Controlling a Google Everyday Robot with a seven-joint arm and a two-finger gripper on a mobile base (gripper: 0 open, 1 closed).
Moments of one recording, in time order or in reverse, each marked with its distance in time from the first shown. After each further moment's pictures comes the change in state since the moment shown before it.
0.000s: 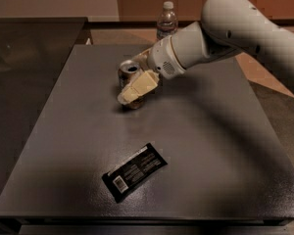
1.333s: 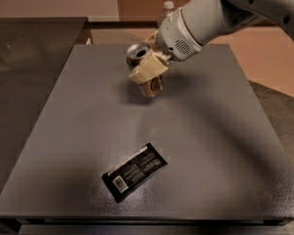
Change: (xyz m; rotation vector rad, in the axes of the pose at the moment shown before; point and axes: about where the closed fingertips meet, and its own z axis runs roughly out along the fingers) arm -0.028 0.016 -0.056 0.038 0.124 -0.104
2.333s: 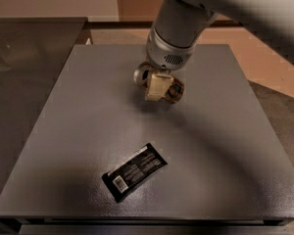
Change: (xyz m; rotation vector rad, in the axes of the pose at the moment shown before) arm 0.045 0.021 -0.003 0.027 0.511 -0.220
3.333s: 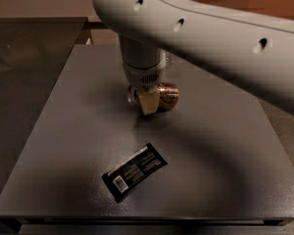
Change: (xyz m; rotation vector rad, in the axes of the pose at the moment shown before) arm -0.004 0.014 0.044 -0.043 0.297 -0.223
